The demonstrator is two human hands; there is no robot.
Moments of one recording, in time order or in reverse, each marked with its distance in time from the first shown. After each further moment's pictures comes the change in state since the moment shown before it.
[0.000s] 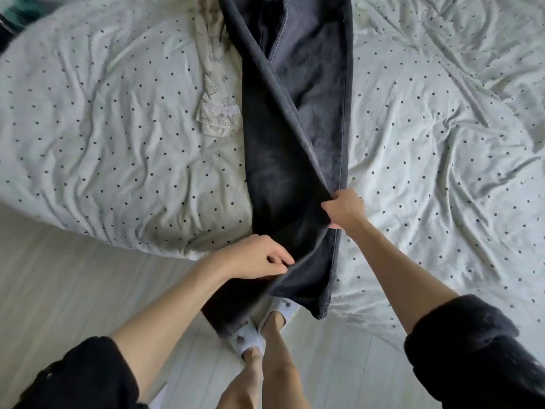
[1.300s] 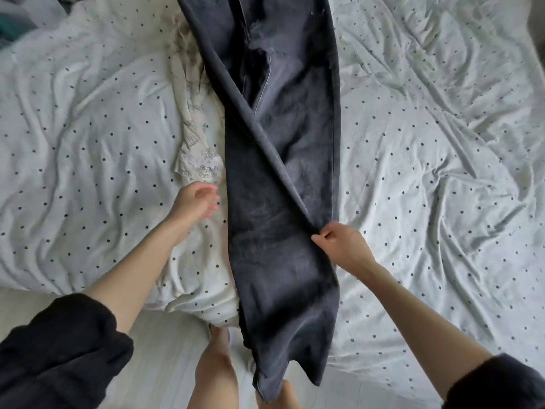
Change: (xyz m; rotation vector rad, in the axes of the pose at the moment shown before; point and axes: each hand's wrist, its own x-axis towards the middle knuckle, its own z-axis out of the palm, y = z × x) left_hand 0.091 -0.042 -0.170 -0.698 0.775 -0.161; right_hand 0.042 -0.026 -0.038 -0.243 -0.069 -0.173
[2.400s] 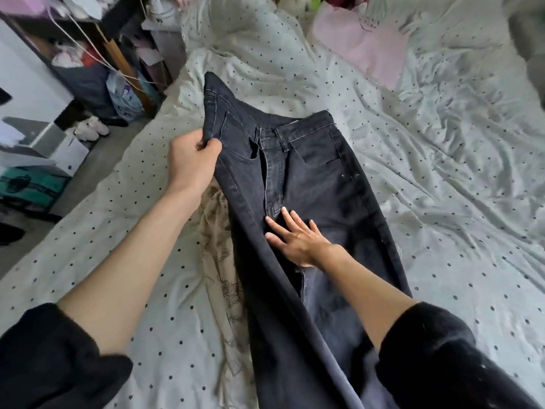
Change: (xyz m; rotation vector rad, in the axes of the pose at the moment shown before) left_hand 0.260 0.335 -0.084 -0.039 0.224 0.554; right_hand 0.286 -0.285 -0.108 -0.418 -0.103 -0.393
